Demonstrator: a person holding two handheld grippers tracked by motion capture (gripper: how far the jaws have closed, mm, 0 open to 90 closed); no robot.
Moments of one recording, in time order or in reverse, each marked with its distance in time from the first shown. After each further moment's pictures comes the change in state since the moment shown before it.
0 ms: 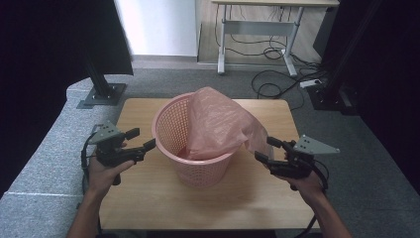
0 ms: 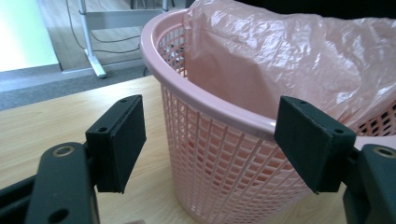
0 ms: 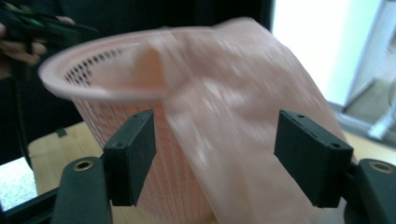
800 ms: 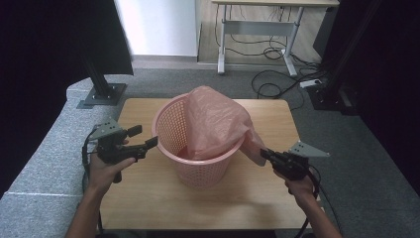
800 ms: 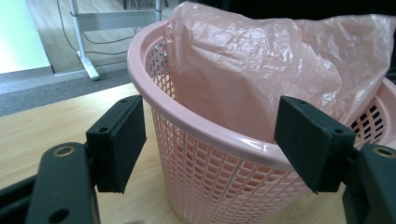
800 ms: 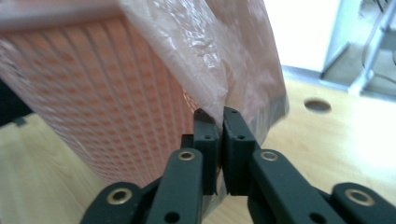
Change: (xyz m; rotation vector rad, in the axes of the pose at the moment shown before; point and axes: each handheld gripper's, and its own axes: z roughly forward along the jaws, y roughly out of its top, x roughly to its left) left arm -0.005 0.013 0.000 0.004 -0.024 0.015; right arm -0.021 -0.041 0.015 0.067 -0.092 0.072
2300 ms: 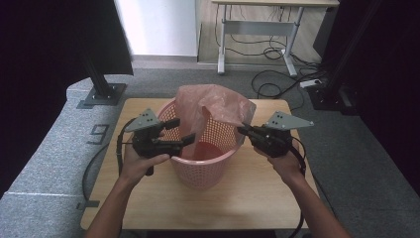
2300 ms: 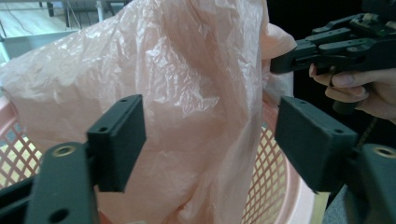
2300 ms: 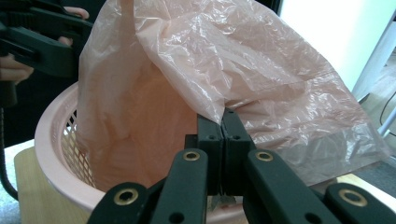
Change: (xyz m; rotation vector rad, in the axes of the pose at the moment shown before) left arm -0.067 0.041 0.047 -0.029 -0.182 0.080; right arm 0.063 0.111 0.025 -0.027 0.082 -0.177
